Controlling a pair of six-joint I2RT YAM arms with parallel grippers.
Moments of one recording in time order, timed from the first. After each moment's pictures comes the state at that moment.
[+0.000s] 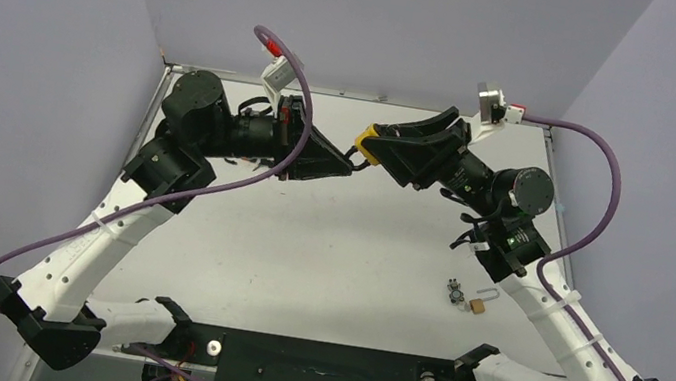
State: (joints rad) left arm -0.62 1.19 1.47 -0.19 0.83 -0.63; right arm 0.61 1.08 1.15 0.45 -0.60 0.74
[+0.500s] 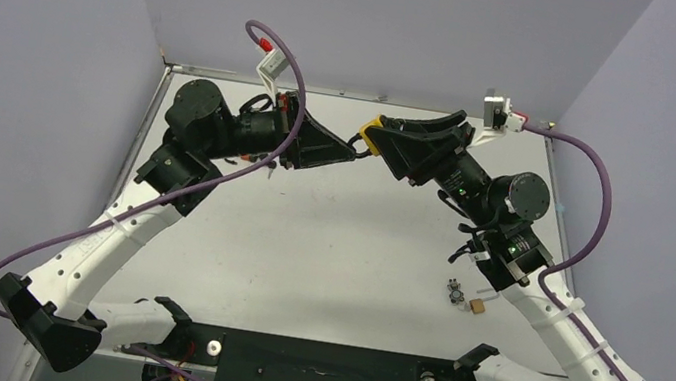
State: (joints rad) left arm -0.59 1.17 1.36 0.00 0.75 -0.89; right arm 0.67 1.05 1.14 0.36 -0.38 0.62
